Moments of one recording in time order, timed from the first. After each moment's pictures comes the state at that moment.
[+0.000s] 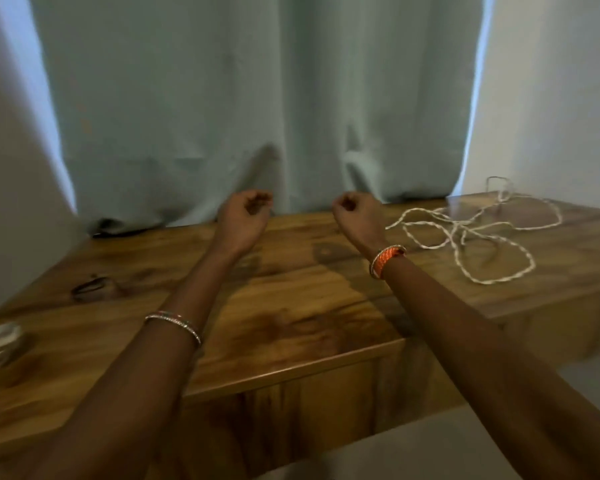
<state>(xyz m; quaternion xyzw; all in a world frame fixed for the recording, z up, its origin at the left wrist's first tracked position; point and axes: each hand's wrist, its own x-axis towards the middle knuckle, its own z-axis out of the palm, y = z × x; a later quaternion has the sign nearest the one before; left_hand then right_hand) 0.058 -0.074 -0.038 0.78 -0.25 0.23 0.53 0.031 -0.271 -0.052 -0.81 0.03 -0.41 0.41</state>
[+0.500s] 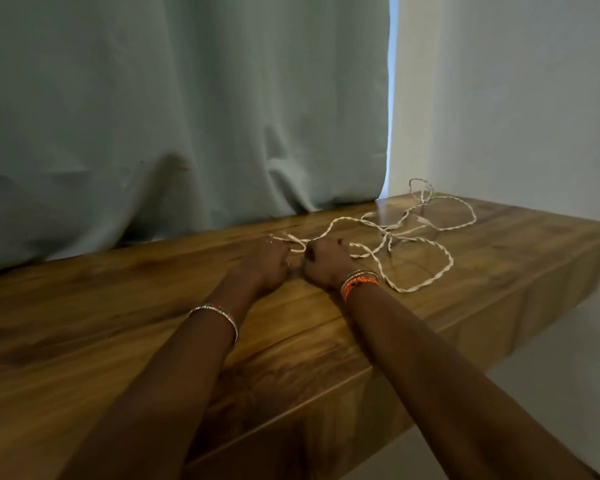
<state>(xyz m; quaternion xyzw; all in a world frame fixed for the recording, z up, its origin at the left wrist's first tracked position) 0.109 -0.258 -0.087 0.87 -0.44 0.16 0.14 0.049 -0.388 -0.098 -0.96 0.13 -0.23 0.11</state>
